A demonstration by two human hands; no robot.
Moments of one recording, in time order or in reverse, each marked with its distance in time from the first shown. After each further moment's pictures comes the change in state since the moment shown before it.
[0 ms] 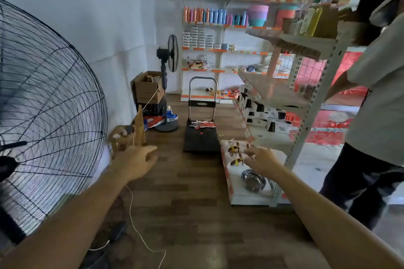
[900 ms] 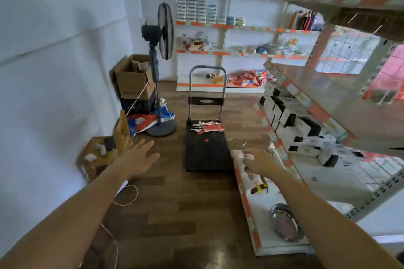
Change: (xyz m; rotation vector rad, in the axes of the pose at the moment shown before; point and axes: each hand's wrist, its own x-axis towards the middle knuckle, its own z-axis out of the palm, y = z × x) left_hand 0.557 -0.157 0.121 0.117 -0.353 -0.039; right_hand 0.540 -0.016 0.115 0.106 -0.190 0.222
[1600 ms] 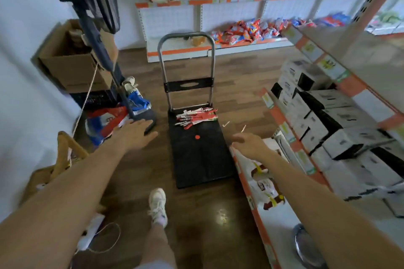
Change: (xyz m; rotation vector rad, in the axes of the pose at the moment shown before) left_hand 0.505 0.052 -0.063 0.138 -0.137 0.094; right_hand 0.469 0.018 -0.017 0.130 -0.132 0.161
